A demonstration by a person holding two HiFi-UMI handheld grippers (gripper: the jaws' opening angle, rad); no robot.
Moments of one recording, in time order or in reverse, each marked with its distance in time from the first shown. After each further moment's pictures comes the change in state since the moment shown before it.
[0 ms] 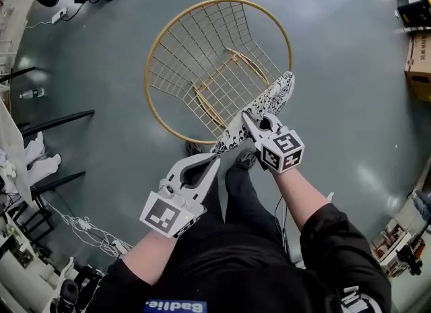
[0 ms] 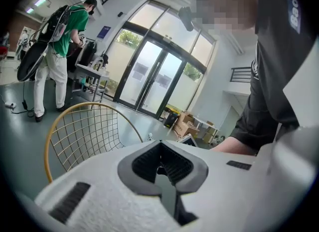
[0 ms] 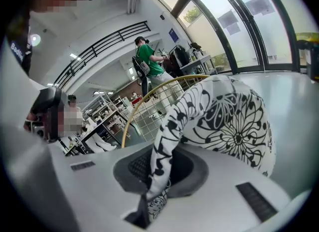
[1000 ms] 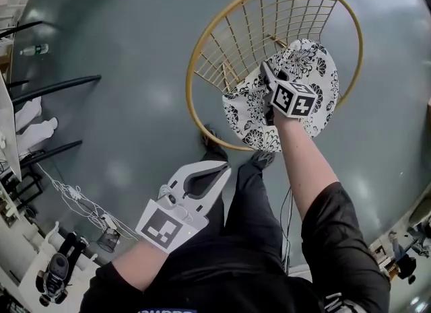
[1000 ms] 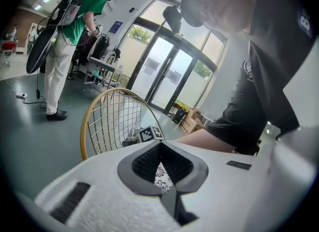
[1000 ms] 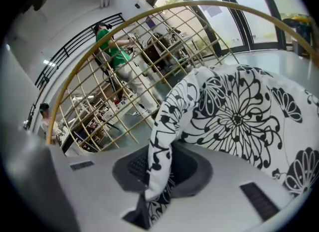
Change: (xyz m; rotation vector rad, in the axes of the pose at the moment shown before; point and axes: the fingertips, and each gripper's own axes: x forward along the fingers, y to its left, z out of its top) left arm -0.046 0.109 -0.059 -0.127 0.071 0.071; right arm 0.240 -0.079 -0.027 0.179 0.072 -0.128
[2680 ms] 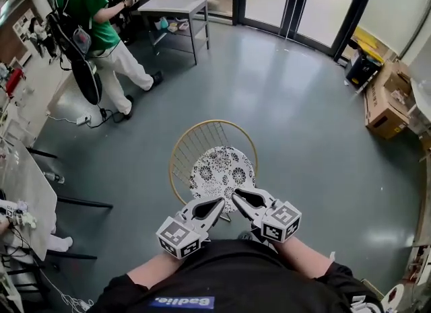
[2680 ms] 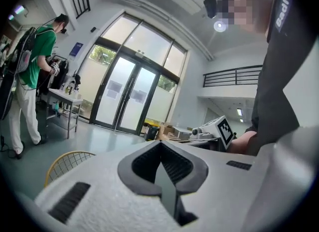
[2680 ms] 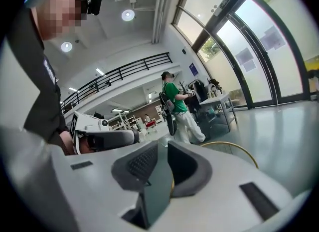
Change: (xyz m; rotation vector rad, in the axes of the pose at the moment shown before) left arm -0.047 -0.251 0.165 0.310 -0.191 -0.281; right arm -0.492 0.260 0.116 -0.310 -0.391 0.275
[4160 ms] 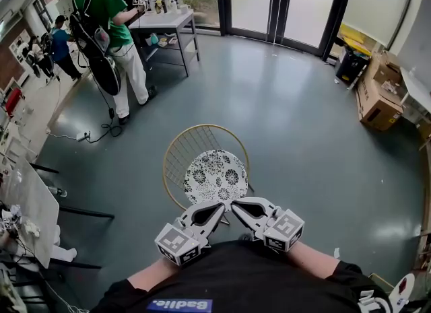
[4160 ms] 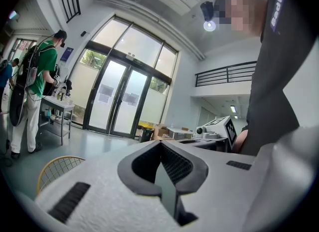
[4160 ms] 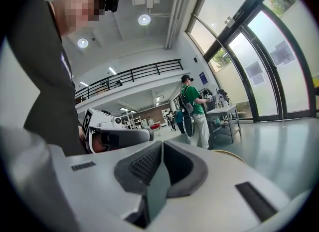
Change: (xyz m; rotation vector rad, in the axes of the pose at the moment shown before) left arm 0.008 -0.071 0.010 0.078 -0.021 -0.055; right arm -0.074 0.043 0.013 -0.133 -0.063 0.049
